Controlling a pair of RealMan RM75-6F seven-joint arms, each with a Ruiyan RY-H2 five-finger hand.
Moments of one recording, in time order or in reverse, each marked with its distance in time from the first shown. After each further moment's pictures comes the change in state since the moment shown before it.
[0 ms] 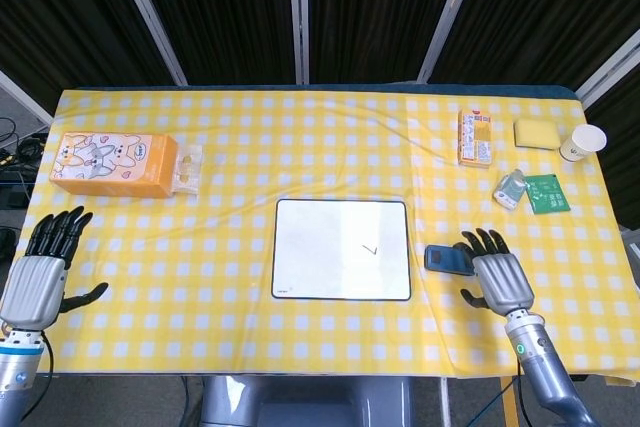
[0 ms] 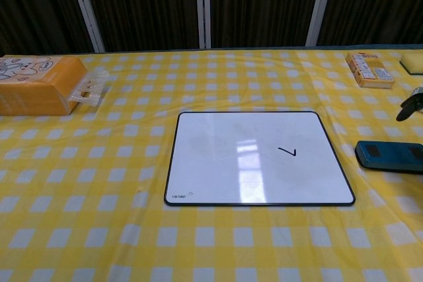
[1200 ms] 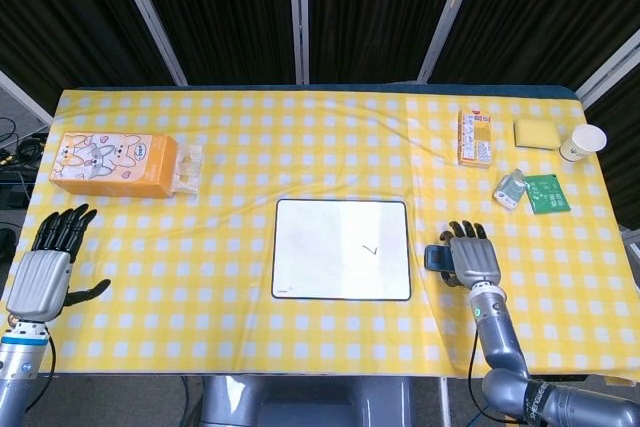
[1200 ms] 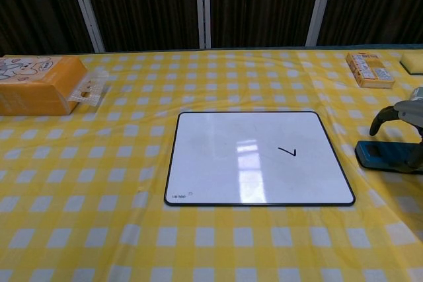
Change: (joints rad) left arm -0.027 -0.015 -0.008 0.031 -0.045 -0.055 -0.013; right arm 0.236 -0.172 0.036 0.032 0.567 0.024 -0.303
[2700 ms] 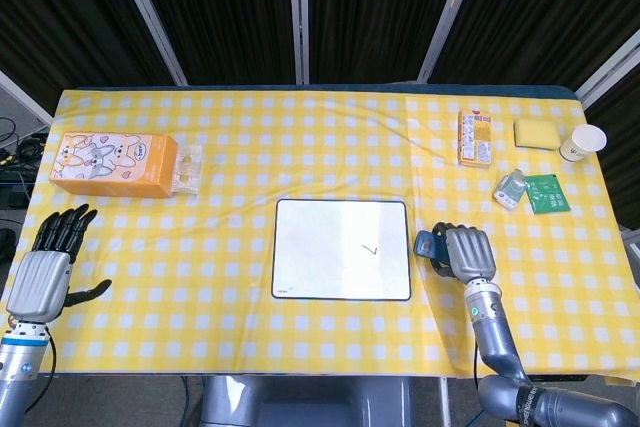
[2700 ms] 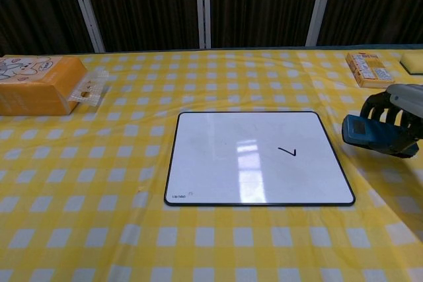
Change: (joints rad) left arm 0.000 0.001 0.003 -0.003 0.006 0.011 -0.013; right arm -0.027 -0.073 -0.023 0.125 -0.257 0.078 0.254
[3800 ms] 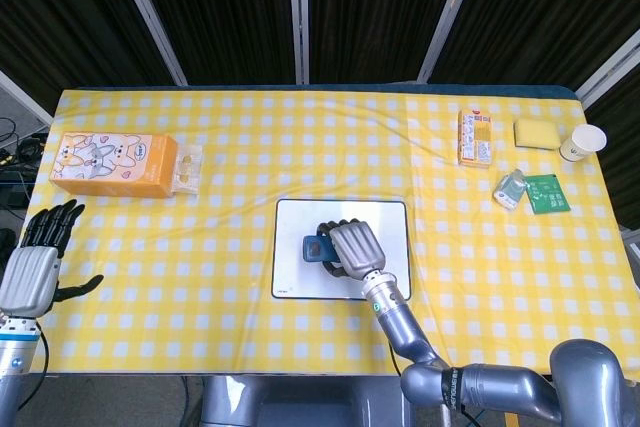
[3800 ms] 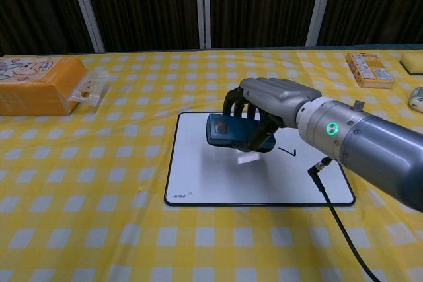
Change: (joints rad) left arm -0.004 0.019 -0.018 0.014 -0.045 -0.023 -0.060; right arm 0.242 -0.276 0.127 0.009 0.004 -0.128 -0.157
